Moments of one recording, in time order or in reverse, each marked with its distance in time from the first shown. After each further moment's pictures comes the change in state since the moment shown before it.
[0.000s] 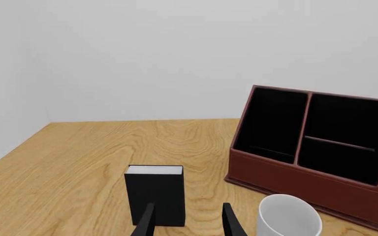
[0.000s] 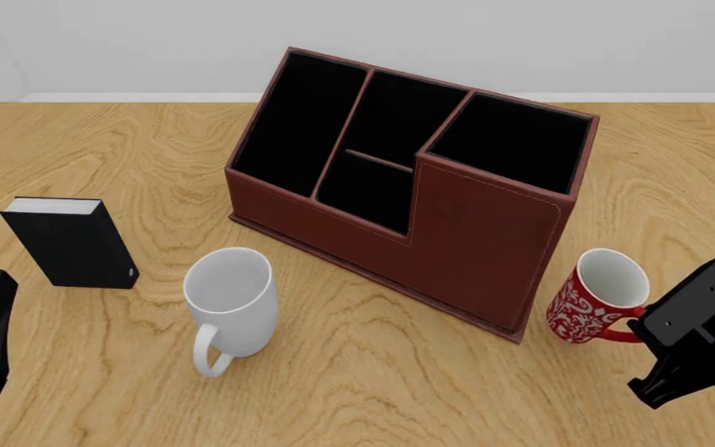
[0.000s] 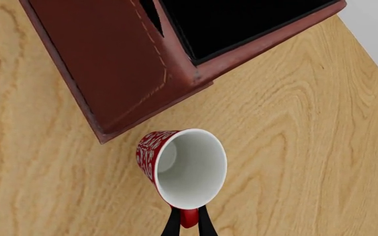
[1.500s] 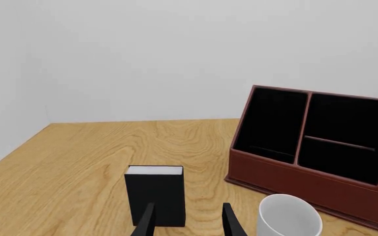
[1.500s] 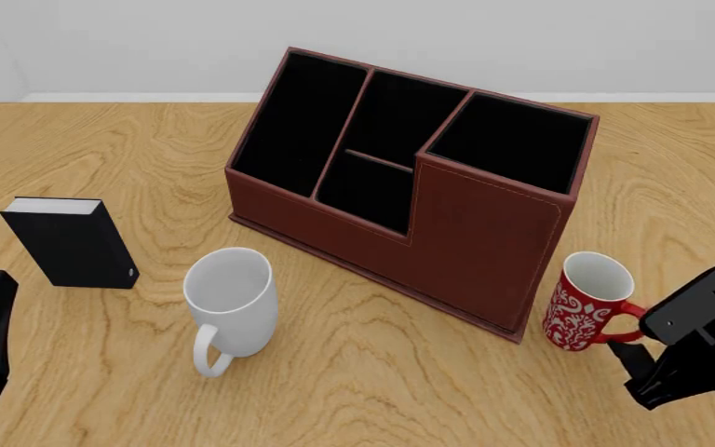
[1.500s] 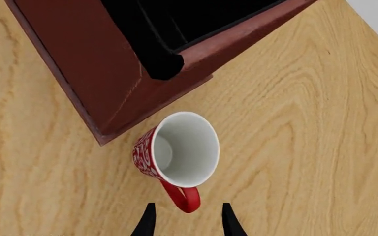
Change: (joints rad) left arm -0.001 0.000 0.002 -0.003 0.004; right arm -0.011 0.012 0.019 -0.019 0.057
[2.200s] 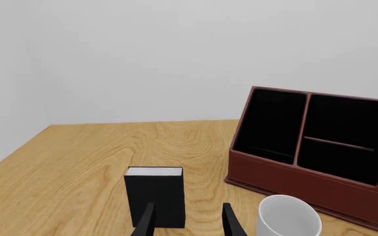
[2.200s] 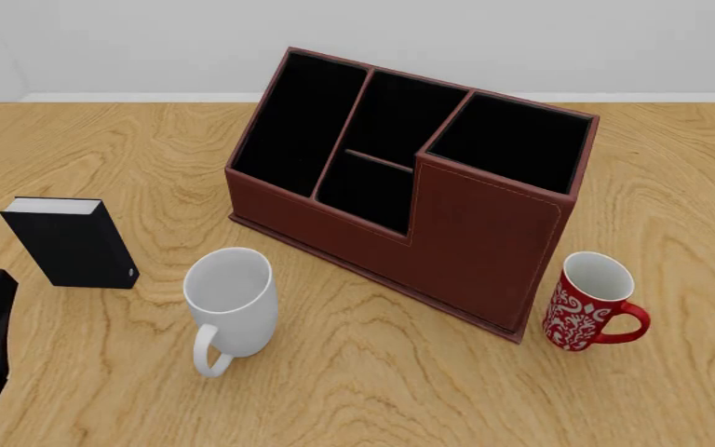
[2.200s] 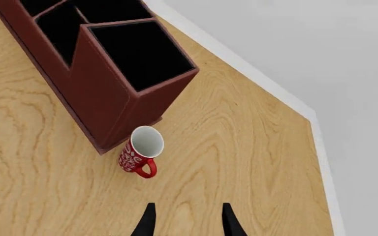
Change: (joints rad) left arm -0.003 0.000 -0.001 -0.004 0.002; right arm 0.035 -0.744 -0.542 0.919 0.043
